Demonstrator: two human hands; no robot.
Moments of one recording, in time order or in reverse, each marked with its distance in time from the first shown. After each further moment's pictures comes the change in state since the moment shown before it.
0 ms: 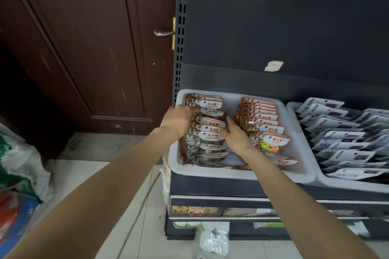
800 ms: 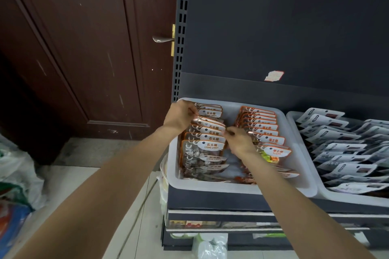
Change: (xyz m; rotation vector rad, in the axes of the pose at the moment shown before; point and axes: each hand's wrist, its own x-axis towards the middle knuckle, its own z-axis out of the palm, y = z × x) left_hand 0.031 -0.001 -0.009 -0.381 0.150 -0.031; right_hand 0.013 -0.009 -0.012 -0.033 0.141 0.047
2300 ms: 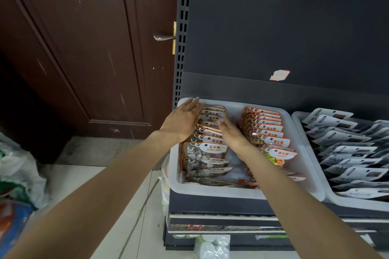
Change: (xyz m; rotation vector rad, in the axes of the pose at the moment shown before) left_hand 0.000 -0.016 0.006 0.438 -0.126 0.276; right_hand 0.019 -0.020 0.012 0.273 -0.180 -0.012
